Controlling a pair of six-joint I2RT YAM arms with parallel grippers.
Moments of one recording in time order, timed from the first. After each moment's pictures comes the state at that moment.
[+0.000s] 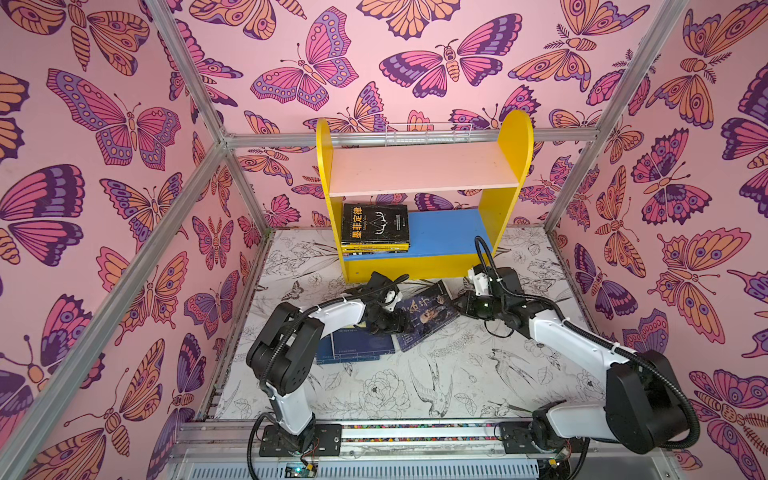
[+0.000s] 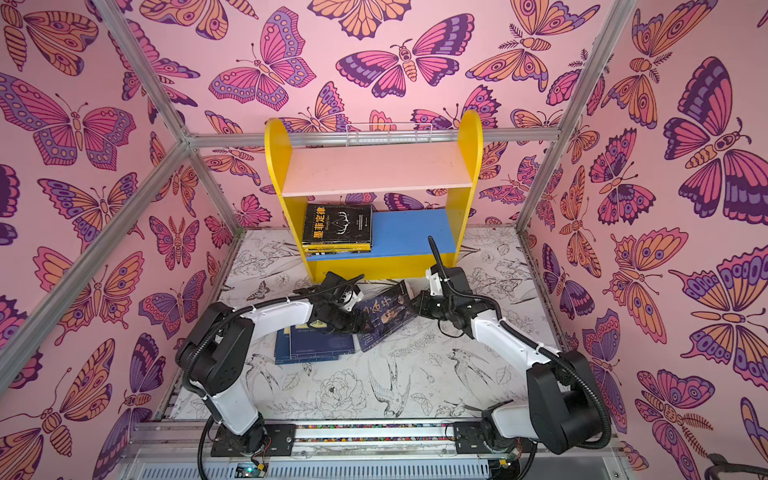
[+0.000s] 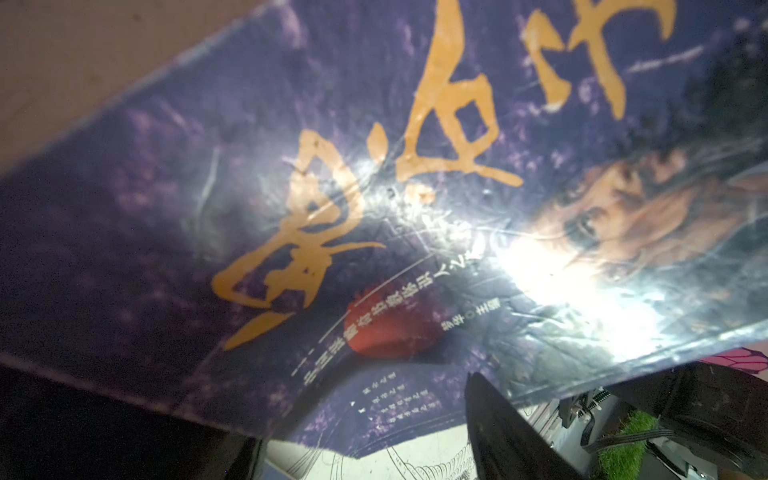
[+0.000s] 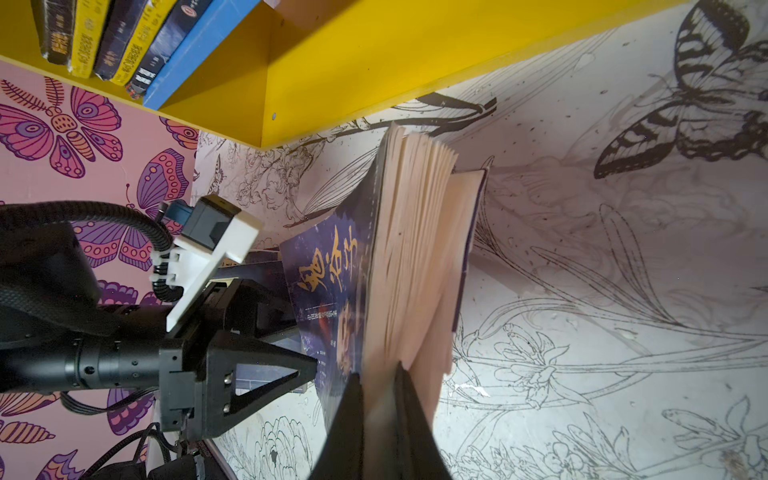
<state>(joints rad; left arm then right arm) -0.54 1.76 1.02 -0.40 0.52 -0.45 0.38 1.35 0.79 -0.18 -0.41 0.60</state>
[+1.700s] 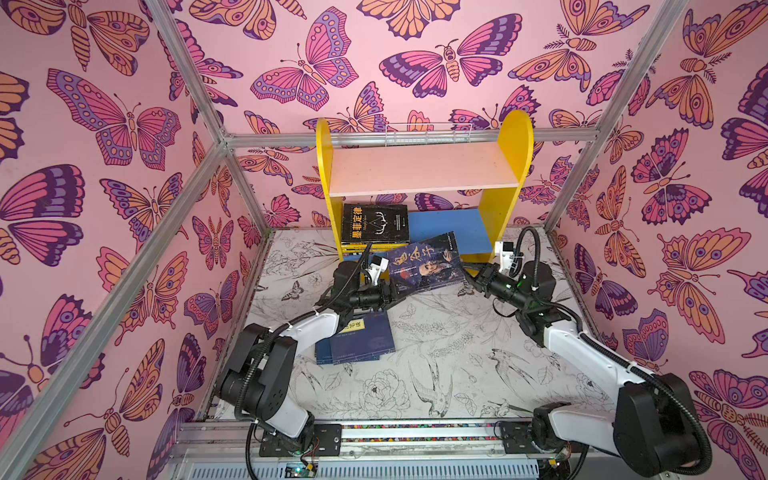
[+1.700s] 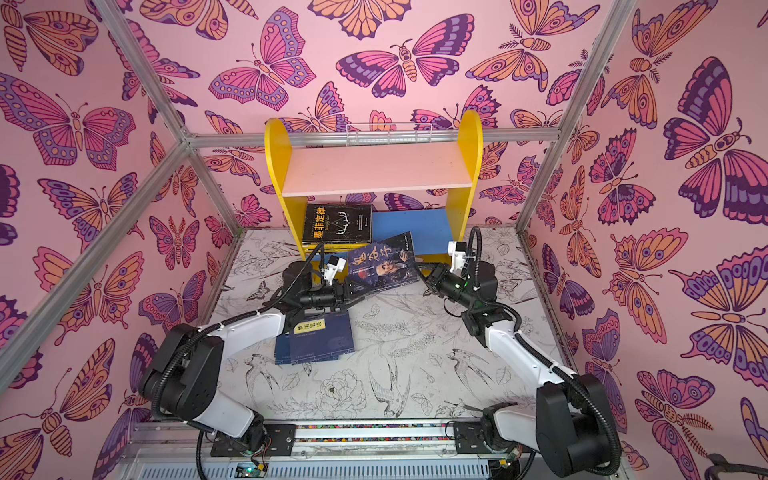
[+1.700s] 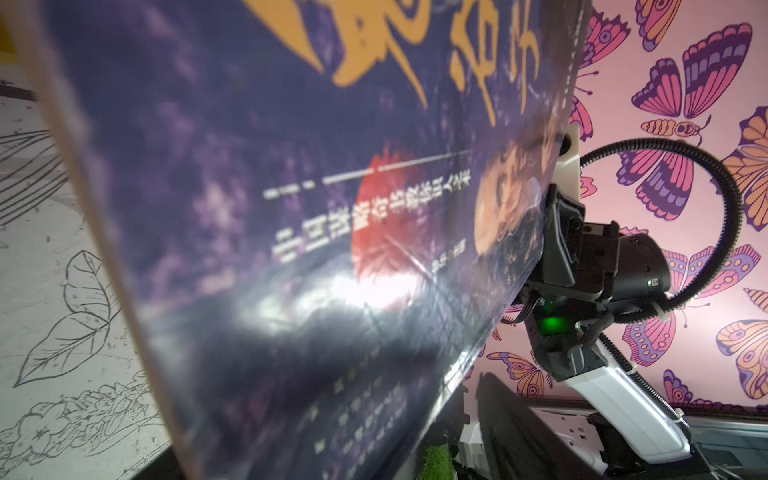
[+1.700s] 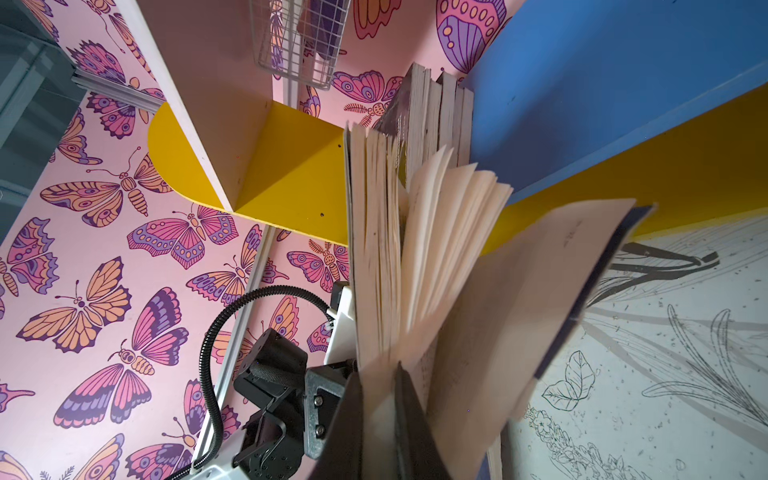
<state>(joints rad) -0.40 1.57 0.82 0.37 0.87 -0.95 0.26 1.24 0.70 0.45 -0.60 1.14</state>
